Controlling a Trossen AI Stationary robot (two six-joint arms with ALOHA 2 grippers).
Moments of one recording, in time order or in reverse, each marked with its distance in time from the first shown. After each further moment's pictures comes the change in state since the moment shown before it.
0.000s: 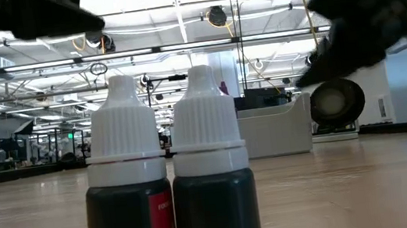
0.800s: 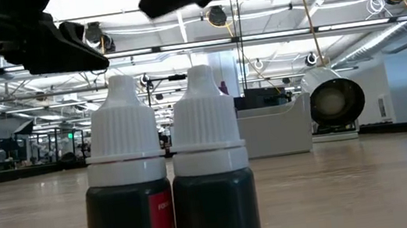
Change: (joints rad) left arm 0.096 -0.029 -0.086 -0.029 0.011 -0.034; right arm 0.143 0.626 1.129 -0.793 -0.117 -0.280
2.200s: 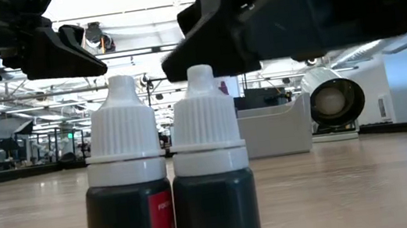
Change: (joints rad) left arm 0.000 0.000 0.000 -0.039 0.000 0.004; right arm -0.035 0.016 -0.455 0.790 -0.340 -0.172
